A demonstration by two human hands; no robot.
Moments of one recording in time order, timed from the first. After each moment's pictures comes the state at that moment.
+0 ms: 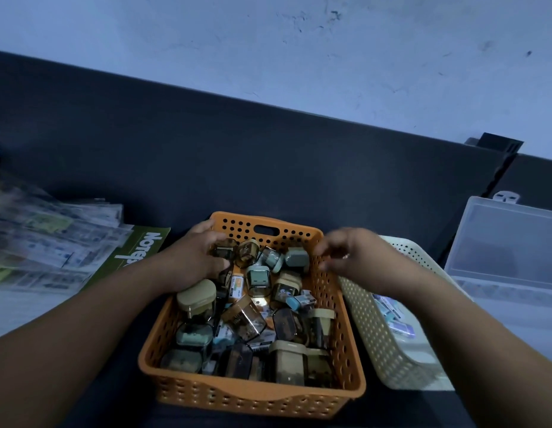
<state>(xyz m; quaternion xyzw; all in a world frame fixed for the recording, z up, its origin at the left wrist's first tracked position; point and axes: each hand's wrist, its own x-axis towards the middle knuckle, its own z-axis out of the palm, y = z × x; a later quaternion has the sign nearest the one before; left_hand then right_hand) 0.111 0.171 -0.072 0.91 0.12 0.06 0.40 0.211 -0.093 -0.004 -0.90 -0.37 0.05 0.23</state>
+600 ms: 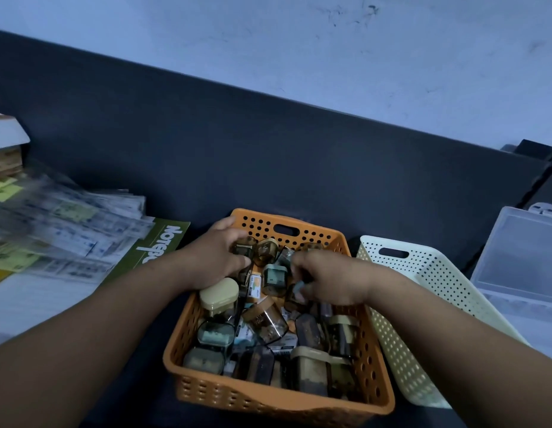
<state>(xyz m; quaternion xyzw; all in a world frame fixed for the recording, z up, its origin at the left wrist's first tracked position) 0.107 0.169 -0.070 0.91 0.12 0.05 0.40 0.203 -0.026 -0.027 -0.87 -0.46 0.19 0.02</state>
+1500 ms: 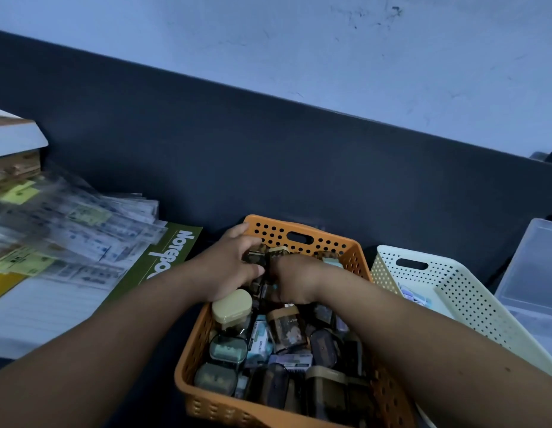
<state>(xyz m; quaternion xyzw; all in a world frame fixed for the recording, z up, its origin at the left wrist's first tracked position) 0.106 0.171 -0.074 0.90 0.12 0.06 0.41 0.201 0.048 -0.052 -0.87 -0.45 0.16 -0.09</state>
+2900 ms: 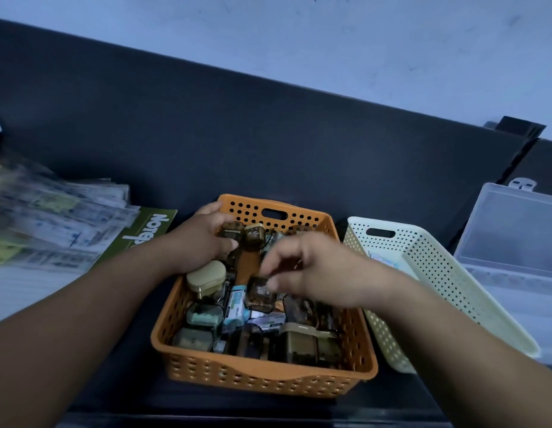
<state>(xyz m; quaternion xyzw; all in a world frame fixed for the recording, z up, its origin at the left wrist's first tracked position) 0.110 0.170 -0.073 0.90 0.13 0.08 0.41 0.144 -0.050 -0.004 -0.82 -0.47 0.21 0.24</state>
